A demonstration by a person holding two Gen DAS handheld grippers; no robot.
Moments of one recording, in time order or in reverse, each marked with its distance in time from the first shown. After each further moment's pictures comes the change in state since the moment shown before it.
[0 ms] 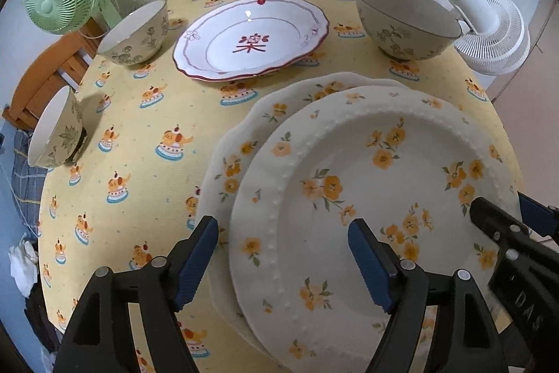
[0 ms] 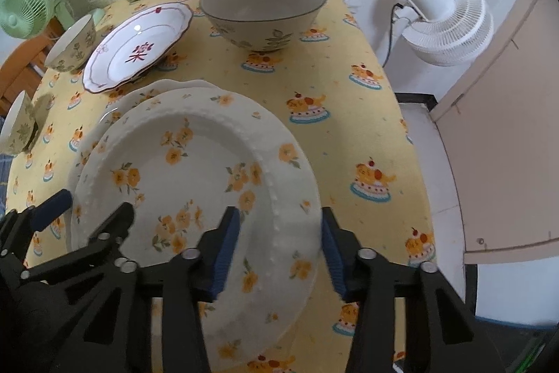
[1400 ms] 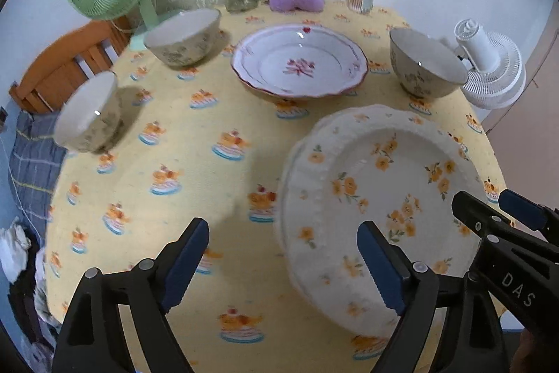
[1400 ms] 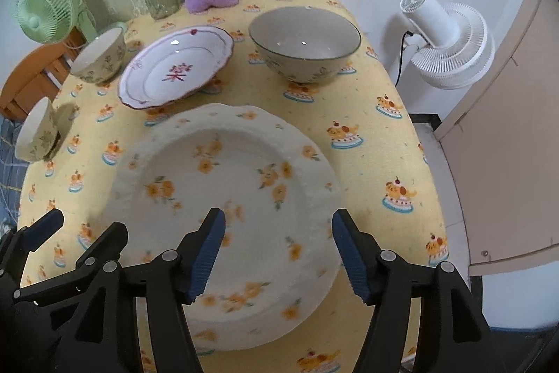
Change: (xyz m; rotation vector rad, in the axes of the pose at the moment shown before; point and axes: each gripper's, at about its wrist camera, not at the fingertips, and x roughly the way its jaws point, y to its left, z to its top) left arm -0.041 0.061 -0.016 -0.077 -0.096 -0.034; right arm -0.035 0.050 0.000 -0.015 -0.098 0.013
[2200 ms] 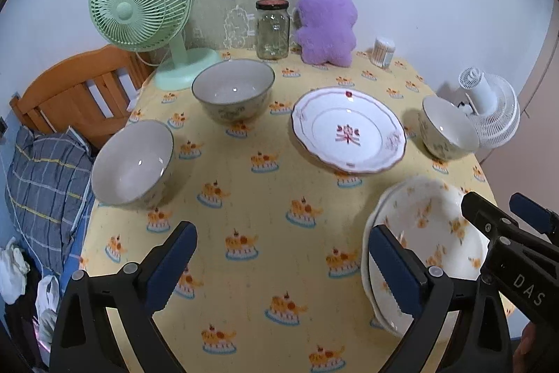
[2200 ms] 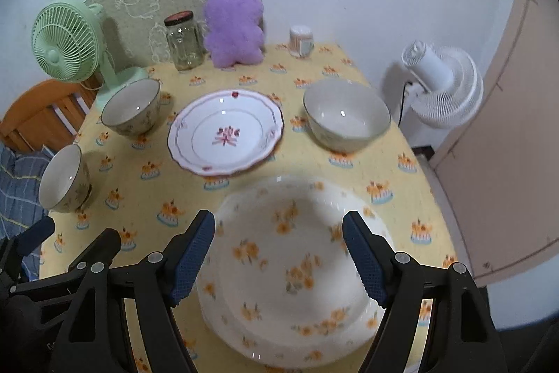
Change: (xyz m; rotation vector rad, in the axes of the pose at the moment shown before) left arm -0.024 0.089 0.045 -0.017 -0.128 -0.054; right arm -0.045 0.077 0.037 0.025 -0.171 -0.042
